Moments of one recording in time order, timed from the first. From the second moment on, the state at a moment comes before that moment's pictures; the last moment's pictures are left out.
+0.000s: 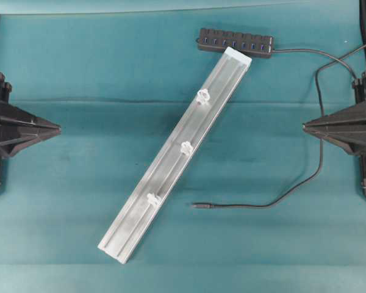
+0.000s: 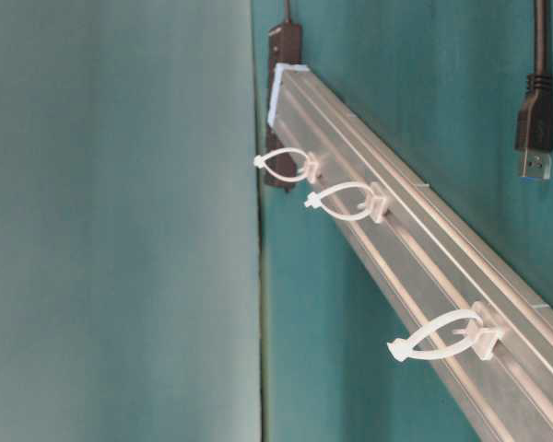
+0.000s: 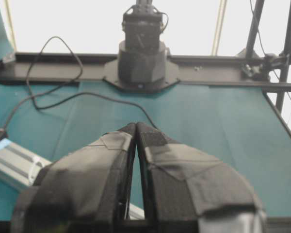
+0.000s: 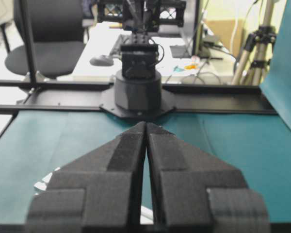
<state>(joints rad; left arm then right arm) 0.00 -0.97 1.17 0.00 -0.29 0.00 0.00 -0.97 1.16 0.00 -0.29 -0.01</state>
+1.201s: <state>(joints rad) 0.00 -0.77 0.98 0.02 -0.16 -0.01 0.04 -0.25 0.73 0.06 0.51 0.16</state>
